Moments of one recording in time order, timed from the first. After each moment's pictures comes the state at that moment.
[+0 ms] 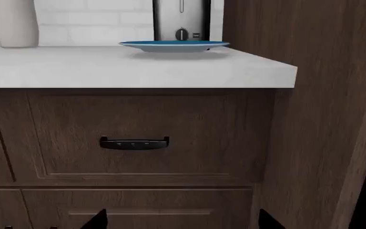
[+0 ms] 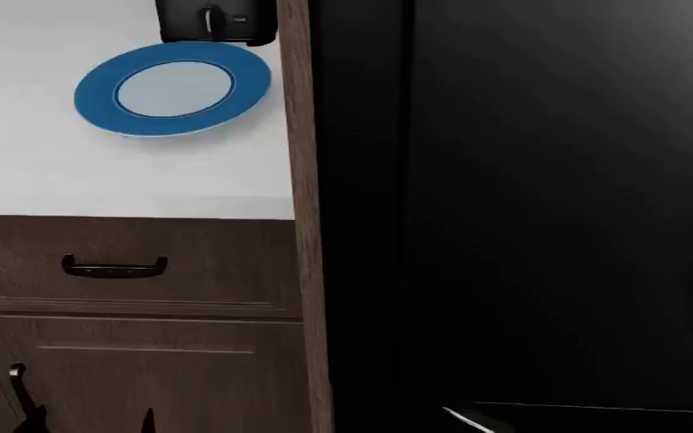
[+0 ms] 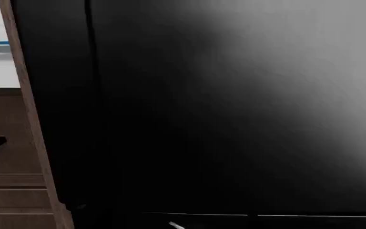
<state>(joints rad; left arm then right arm) 0.00 0.00 0.00 0.00 0.00 0.00 0.00 0.00 0.00 0.00 0.00 0.00 0.00 0.00</state>
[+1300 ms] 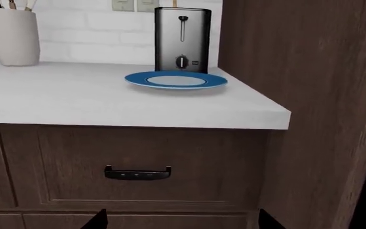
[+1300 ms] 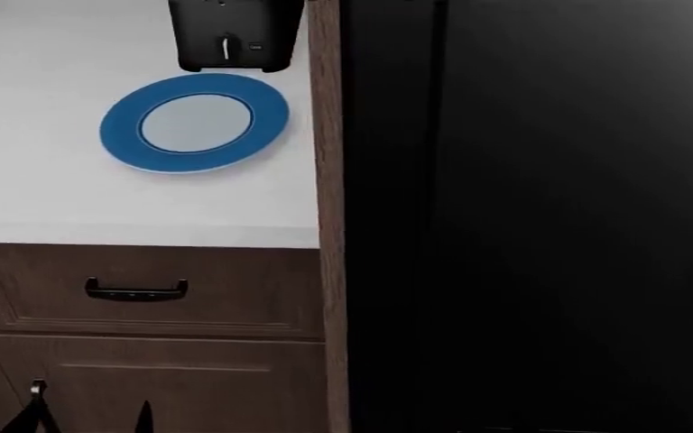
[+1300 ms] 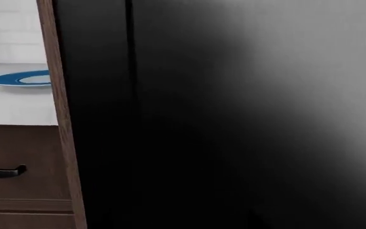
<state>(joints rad) 0.02 -0.11 0.11 0.09 -0.14 -0.03 -0.09 0.00 0.11 -0.14 -0.07 0.09 0.03 0.13</state>
